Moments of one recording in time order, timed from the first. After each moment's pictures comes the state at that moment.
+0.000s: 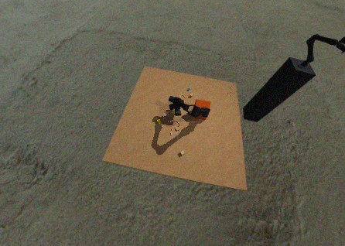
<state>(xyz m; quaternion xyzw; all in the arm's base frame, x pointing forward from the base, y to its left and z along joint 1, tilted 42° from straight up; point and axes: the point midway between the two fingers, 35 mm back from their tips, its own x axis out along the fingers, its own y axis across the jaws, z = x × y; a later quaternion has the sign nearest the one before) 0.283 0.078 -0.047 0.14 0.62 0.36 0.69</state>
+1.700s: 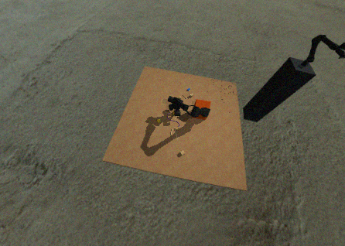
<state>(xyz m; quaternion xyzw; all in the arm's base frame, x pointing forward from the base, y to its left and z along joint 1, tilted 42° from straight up) 0.283 0.080 -0.042 0.15 0.64 0.35 0.67</state>
